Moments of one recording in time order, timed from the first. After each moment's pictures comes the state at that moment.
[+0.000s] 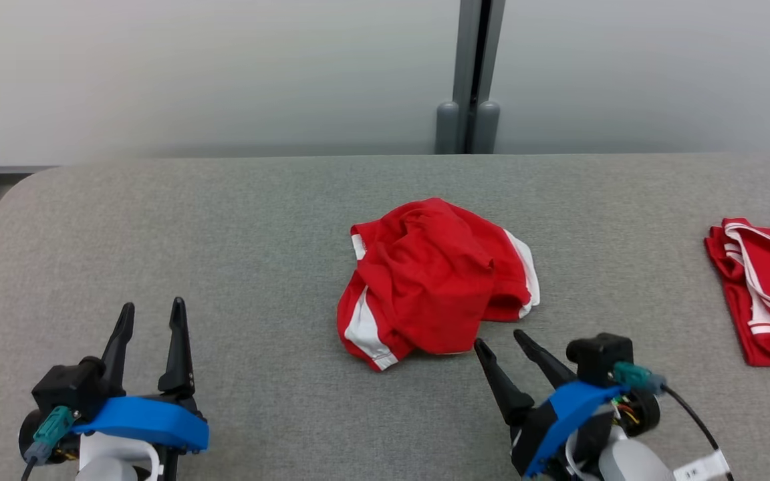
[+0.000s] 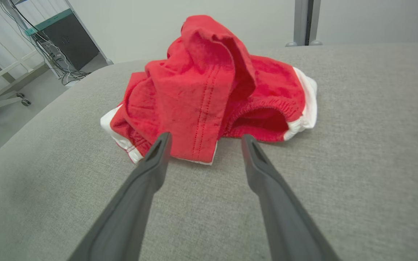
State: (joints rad) left arm -0.14 0.22 -0.15 0.36 -0.44 -0.07 -0.26; right arm -0.22 -0.05 0.29 0.42 0.35 0.13 -0.01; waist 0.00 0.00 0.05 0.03
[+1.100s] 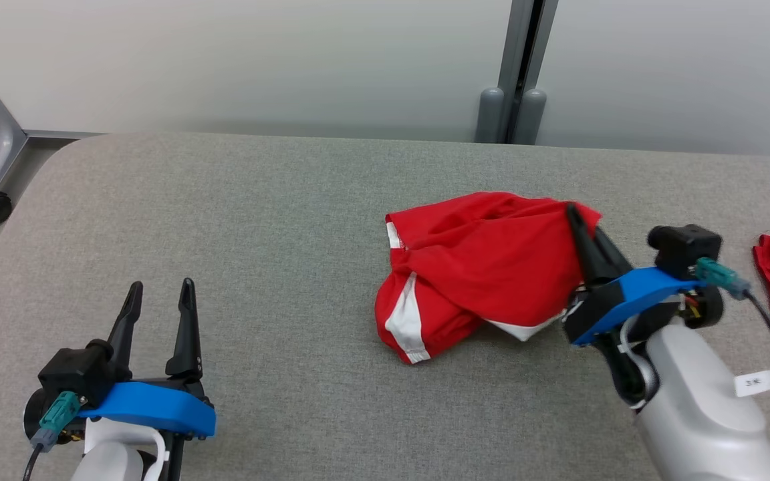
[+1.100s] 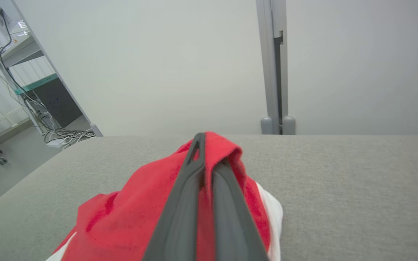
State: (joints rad) left arm -0.18 0.22 -0.16 0.35 -0.42 -0.08 -0.26; right arm -0.57 -0.11 0.23 0.71 0.44 0.13 -0.23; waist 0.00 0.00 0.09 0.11
